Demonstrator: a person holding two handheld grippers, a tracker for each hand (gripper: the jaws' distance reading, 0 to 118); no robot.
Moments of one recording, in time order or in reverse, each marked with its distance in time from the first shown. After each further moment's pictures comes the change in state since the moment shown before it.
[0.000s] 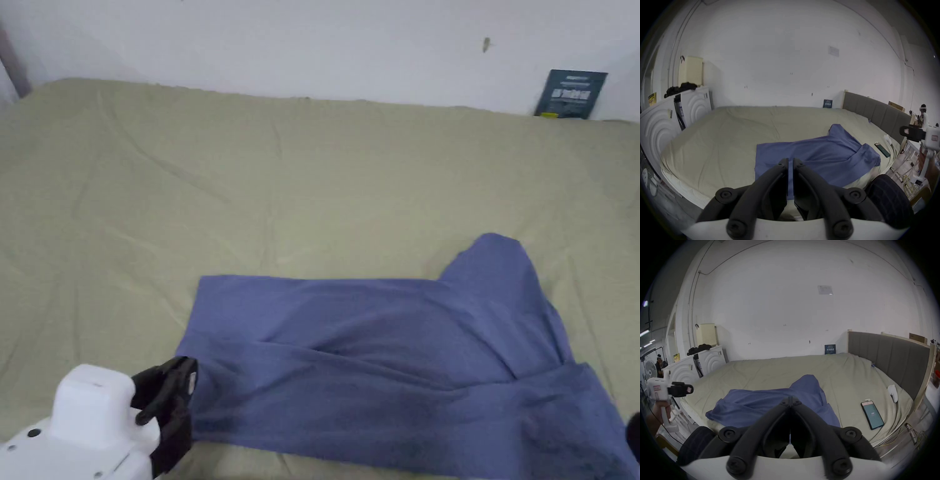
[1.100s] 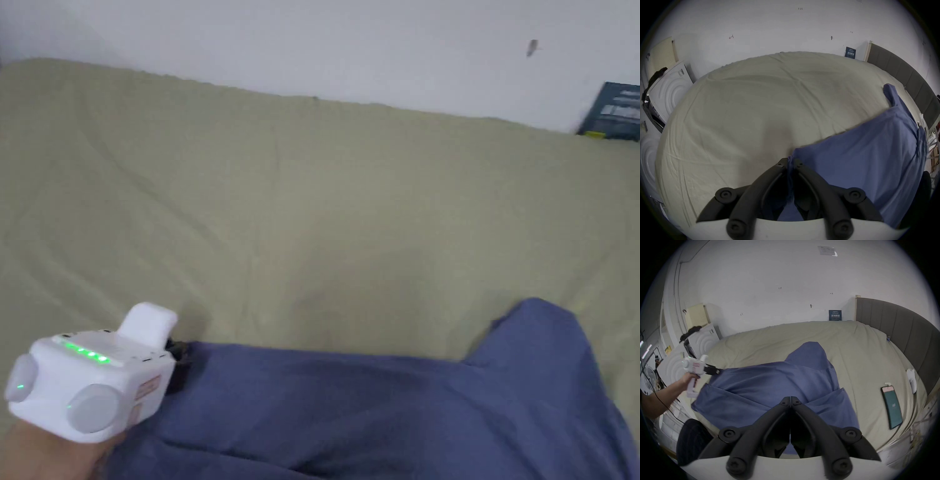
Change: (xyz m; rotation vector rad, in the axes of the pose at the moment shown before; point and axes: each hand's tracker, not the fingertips) left arm -0.104 0.015 -0.333 -0.420 0.037 -0.109; right arm 0.026 -0.004 -0.152 -0.345 -0.001 -0.002
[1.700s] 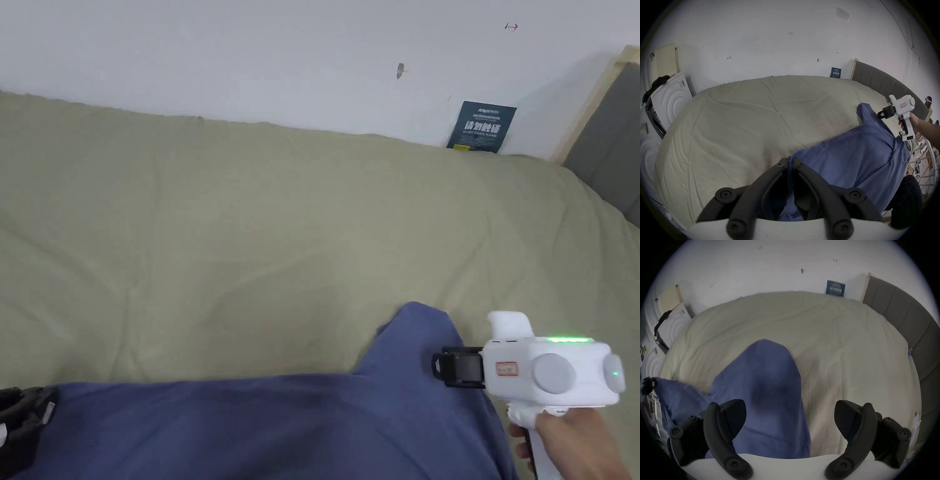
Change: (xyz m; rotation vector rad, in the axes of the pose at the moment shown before) left arm 0.024 0.011 0.090 0.140 -0.080 0.016; right arm 0.109 0.123 -0.277 -0.345 -0.122 0.012
